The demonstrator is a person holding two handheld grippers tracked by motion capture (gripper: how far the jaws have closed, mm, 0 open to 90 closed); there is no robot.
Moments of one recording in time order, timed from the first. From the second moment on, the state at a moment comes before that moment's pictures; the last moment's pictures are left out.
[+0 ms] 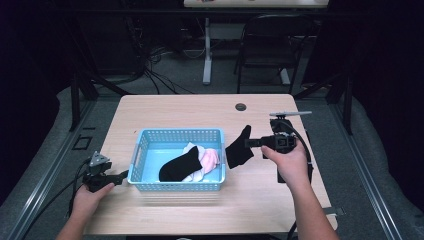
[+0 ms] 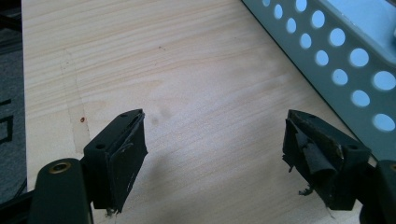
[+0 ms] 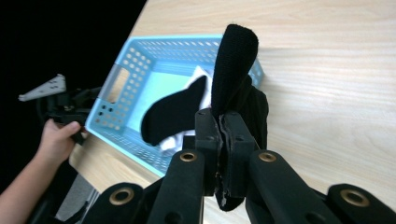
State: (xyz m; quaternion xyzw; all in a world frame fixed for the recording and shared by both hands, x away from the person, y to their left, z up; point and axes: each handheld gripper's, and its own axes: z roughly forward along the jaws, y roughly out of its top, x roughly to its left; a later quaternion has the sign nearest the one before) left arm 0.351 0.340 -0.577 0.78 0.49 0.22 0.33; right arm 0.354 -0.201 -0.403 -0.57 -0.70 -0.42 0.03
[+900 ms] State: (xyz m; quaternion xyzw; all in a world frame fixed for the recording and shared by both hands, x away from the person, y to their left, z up) left arm 0.351 0.339 -0.578 0.78 0.49 0.22 0.33; right arm 0.365 -0.247 -0.495 -0.65 -0.69 -0.33 -0.03
